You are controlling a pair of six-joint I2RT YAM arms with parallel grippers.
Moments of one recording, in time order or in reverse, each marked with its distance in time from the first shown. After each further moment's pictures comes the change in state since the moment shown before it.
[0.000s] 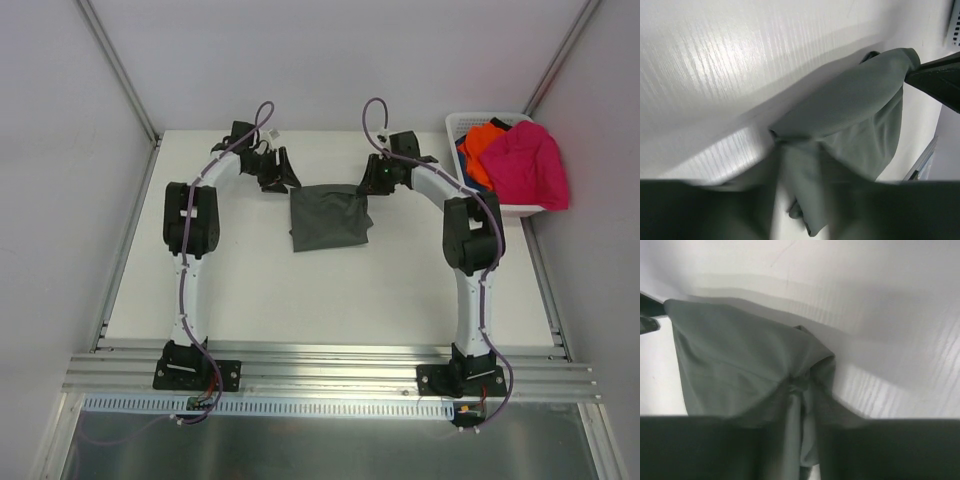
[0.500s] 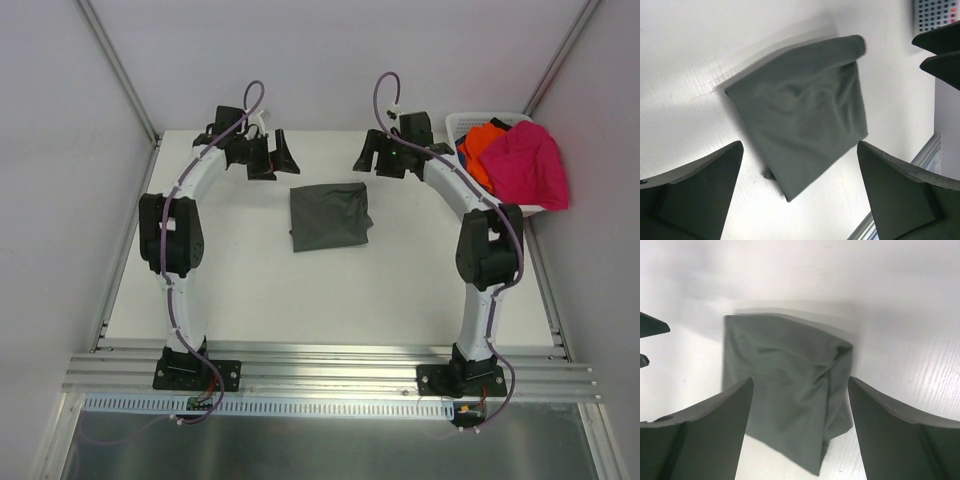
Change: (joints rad) left arm 0.000 -0.225 -0.124 -0.010 -0.040 0.029; right arm 0.000 -0.128 0.042 -0.050 0.060 -0.014
